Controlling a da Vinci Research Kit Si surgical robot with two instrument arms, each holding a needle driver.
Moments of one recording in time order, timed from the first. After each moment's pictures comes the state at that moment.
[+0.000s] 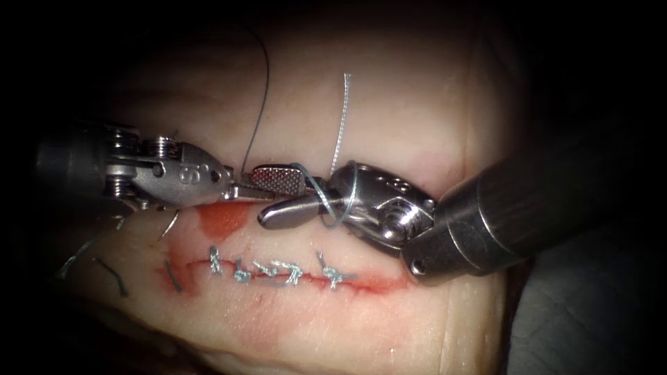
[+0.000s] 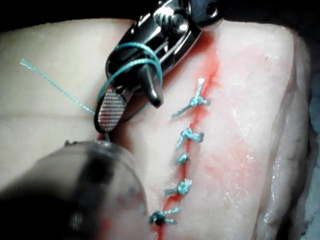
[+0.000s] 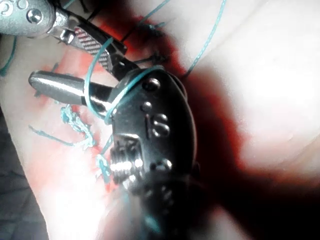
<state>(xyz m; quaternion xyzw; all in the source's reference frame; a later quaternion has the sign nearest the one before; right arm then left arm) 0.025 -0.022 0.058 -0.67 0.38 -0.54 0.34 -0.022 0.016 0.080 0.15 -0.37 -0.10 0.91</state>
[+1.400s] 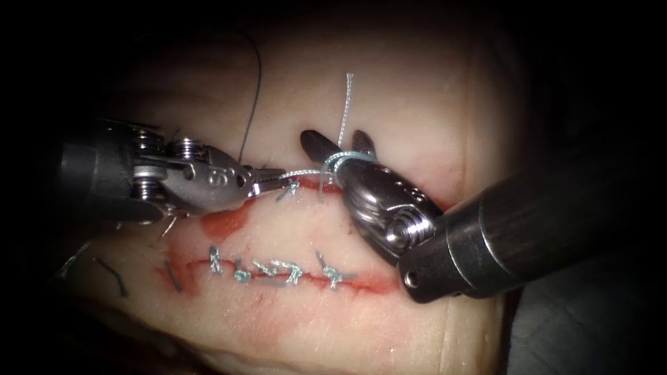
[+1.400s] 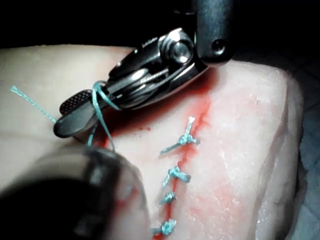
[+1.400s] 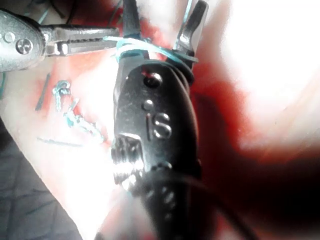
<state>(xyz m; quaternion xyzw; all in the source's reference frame) 0.024 -0.021 0.055 -0.36 -0.09 -0.60 0.71 -0.025 0.017 0.079 0.01 -0.27 -0.17 0.95</state>
